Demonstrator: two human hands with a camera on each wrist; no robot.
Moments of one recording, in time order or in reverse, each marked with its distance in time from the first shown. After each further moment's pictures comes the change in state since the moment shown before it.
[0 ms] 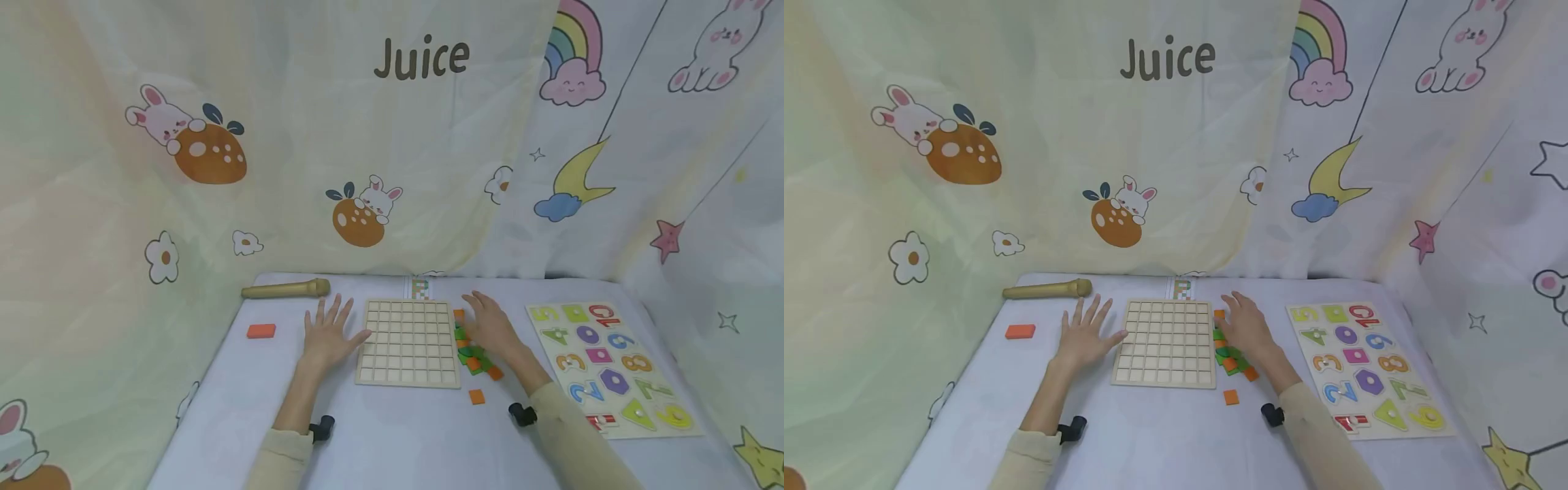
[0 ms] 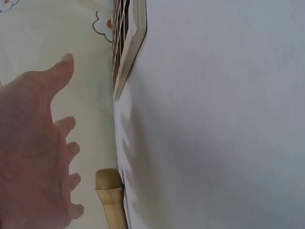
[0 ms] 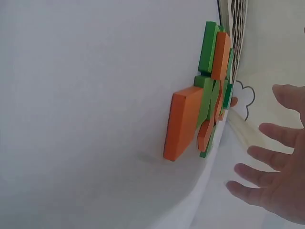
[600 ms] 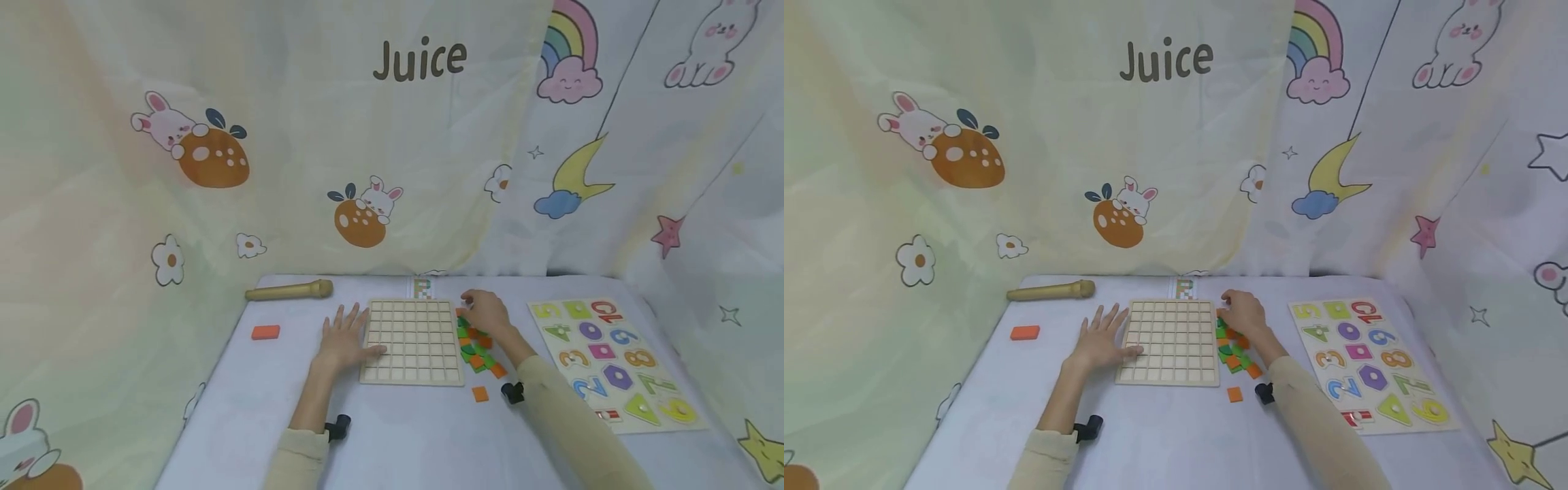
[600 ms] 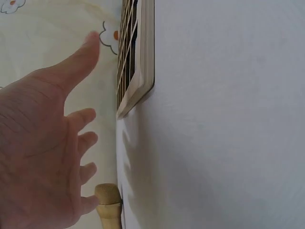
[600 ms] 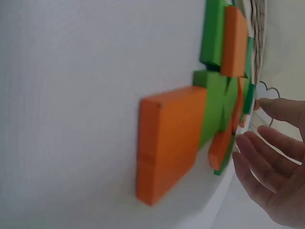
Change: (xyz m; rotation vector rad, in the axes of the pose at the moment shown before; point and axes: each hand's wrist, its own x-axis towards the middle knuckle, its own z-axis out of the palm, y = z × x) left_hand -0.008 0.030 -0.006 -0.012 -0.140 0.035; right_hand 0.037 0.002 0.008 0.055 -0.028 0.162
